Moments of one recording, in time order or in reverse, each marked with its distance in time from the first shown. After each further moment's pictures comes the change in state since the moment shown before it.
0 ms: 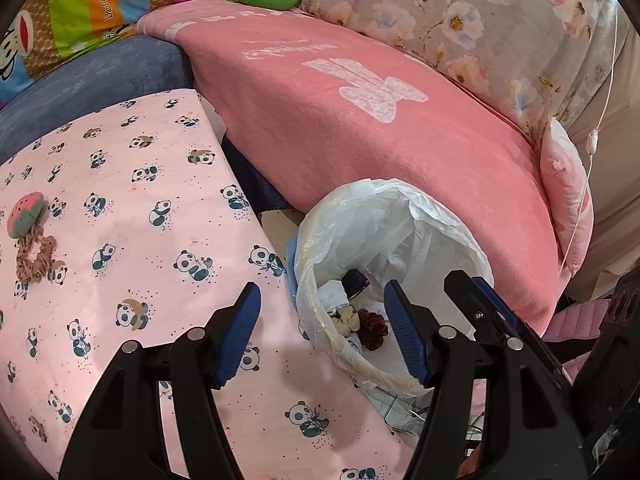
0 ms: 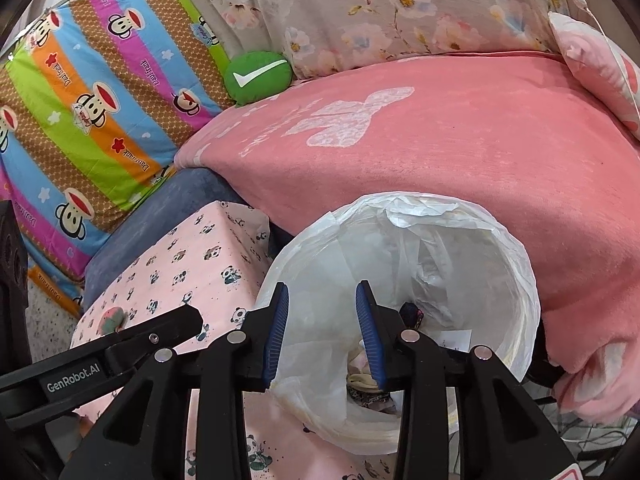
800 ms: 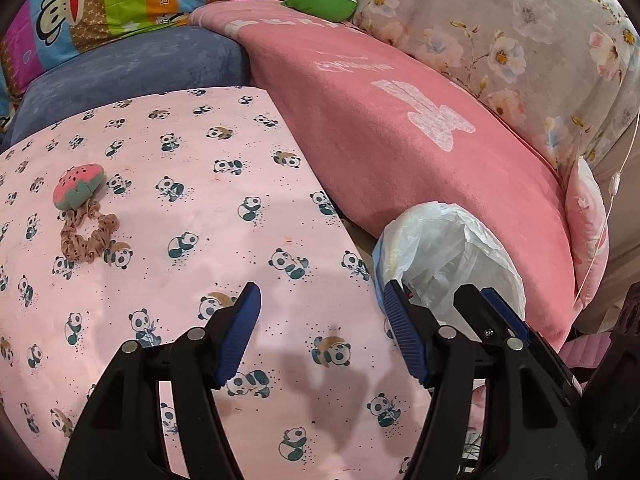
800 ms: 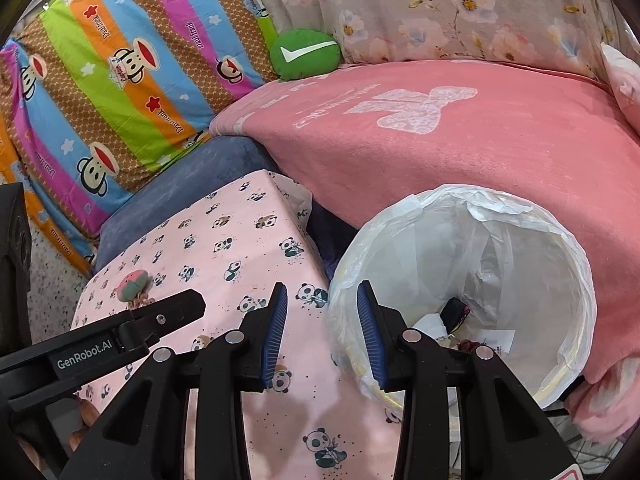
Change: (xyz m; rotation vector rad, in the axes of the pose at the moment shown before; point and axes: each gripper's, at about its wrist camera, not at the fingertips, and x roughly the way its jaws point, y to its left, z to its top) left arm -0.026 0.076 -0.006 -0.116 -0.045 0.067; right arm 0.013 0.073 -0.017 -0.139 0.053 0.056
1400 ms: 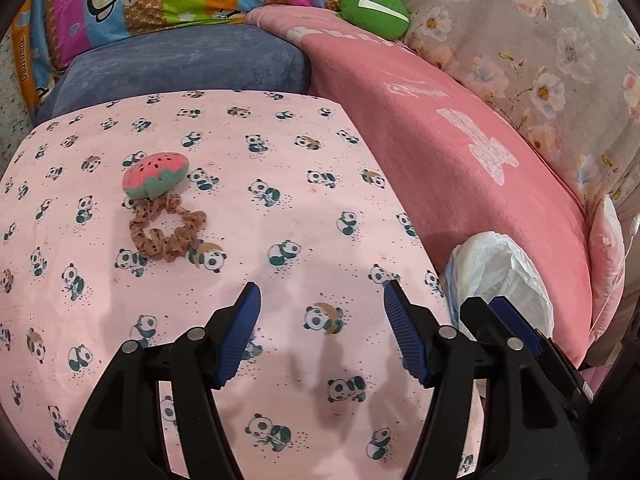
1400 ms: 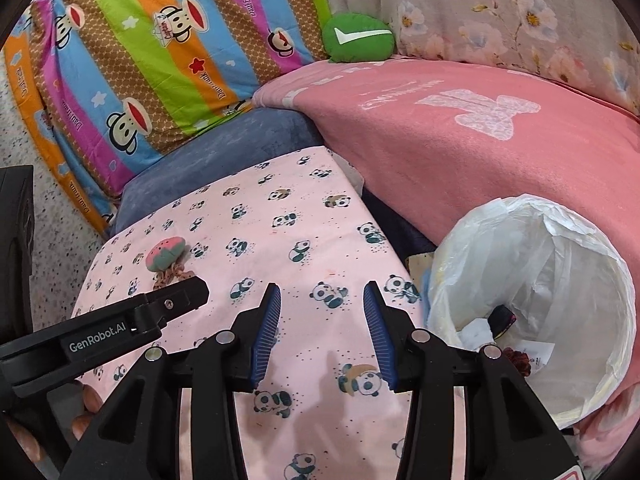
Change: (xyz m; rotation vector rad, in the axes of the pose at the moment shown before) left arm -0.021 0.082 0.002 -0.110 -0.043 0.090; right arm 0.026 0.081 -0.010 -0.139 0.058 0.065
